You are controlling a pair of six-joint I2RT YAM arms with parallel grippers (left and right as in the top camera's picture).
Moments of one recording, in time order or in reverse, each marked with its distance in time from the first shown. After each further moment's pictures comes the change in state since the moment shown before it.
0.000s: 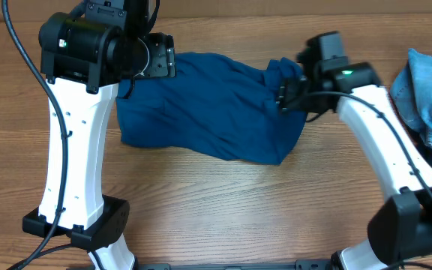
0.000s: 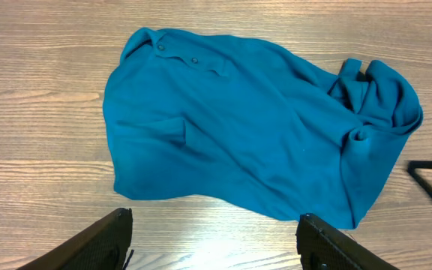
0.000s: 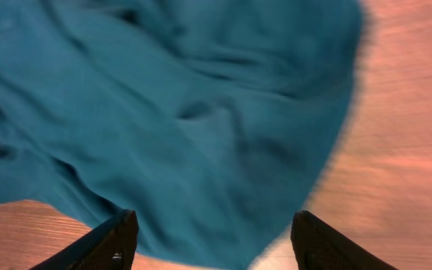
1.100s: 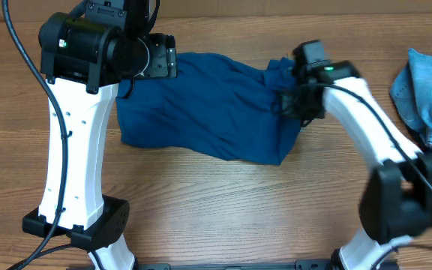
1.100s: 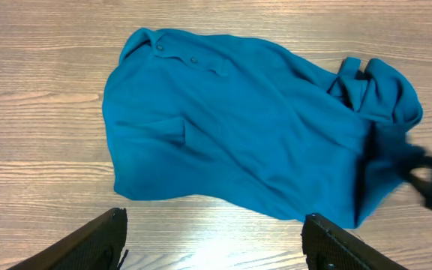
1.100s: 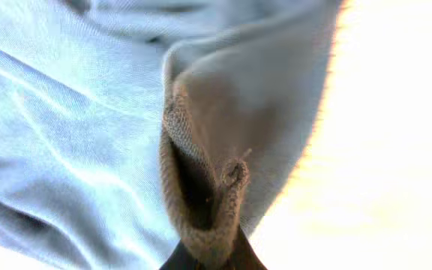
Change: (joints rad) left arm 0.000 0.000 0.000 0.000 0.003 0.008; right arm -0.036 0.084 -0.005 -0.073 0.097 0.017
